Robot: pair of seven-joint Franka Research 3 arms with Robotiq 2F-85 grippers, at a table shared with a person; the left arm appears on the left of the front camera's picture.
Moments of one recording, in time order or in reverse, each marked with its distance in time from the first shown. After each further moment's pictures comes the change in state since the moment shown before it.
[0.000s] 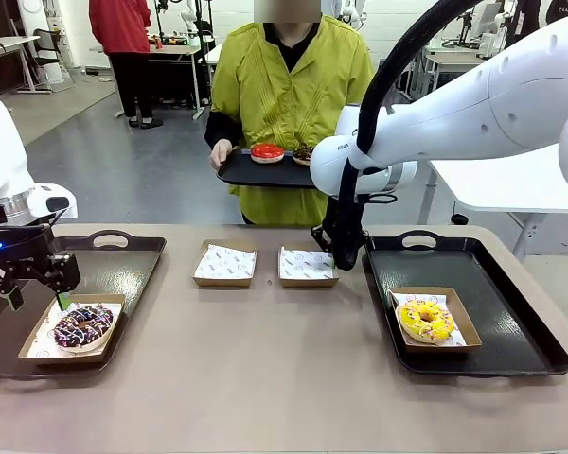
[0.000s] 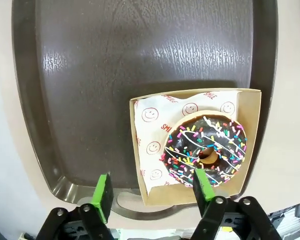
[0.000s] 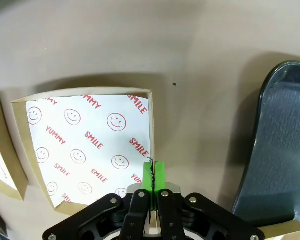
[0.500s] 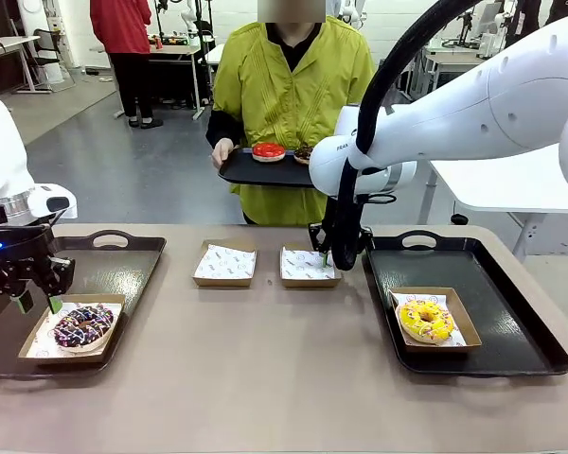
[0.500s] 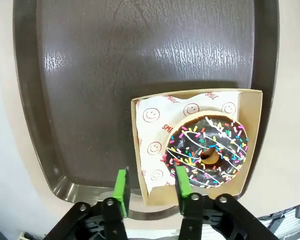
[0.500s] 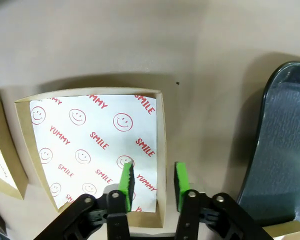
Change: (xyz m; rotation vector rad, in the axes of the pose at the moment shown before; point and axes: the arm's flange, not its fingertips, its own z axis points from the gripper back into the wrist) left arm 0.000 0.000 0.000 0.009 -0.001 0.003; right arm -0.001 0.002 -0.001 0.001 0.002 0.009
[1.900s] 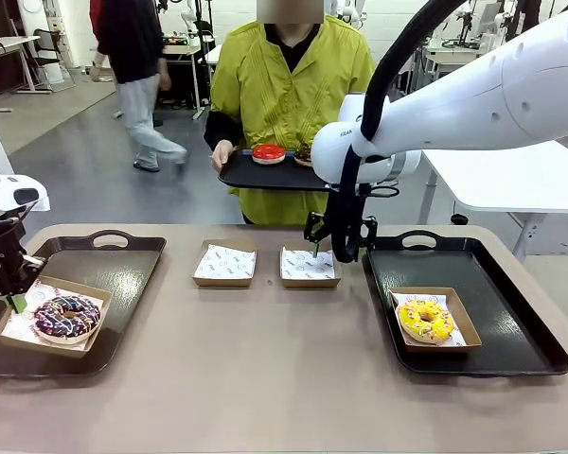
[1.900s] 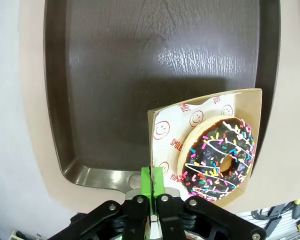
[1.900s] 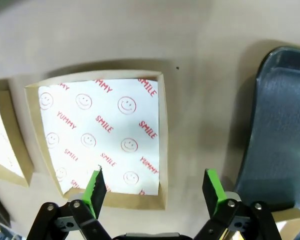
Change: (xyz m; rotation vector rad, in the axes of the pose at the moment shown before) left arm -0.023 0.022 0.021 -0.010 -0.030 0.049; right arm -0.005 0.000 0.013 0.010 0.022 -0.009
